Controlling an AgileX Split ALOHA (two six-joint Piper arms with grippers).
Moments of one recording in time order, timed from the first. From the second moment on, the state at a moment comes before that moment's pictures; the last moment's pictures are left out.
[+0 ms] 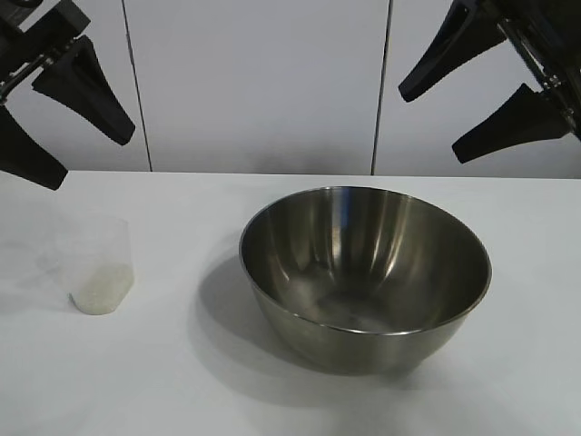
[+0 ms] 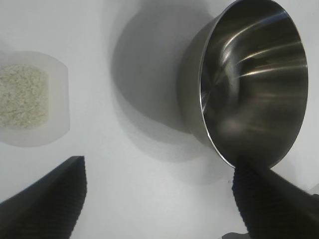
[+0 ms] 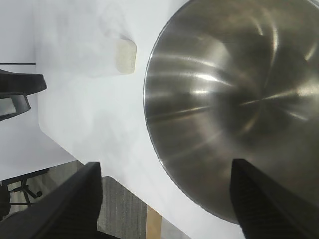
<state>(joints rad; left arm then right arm) -0.13 1.62 -1.12 -0.75 0.94 0.42 0.00 1.62 -1.19 0.84 1.11 -0.39</state>
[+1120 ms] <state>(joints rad) -0.13 1.62 -1.12 -0.75 0.93 0.42 -0.01 1.84 -1.29 0.39 1.02 -0.29</state>
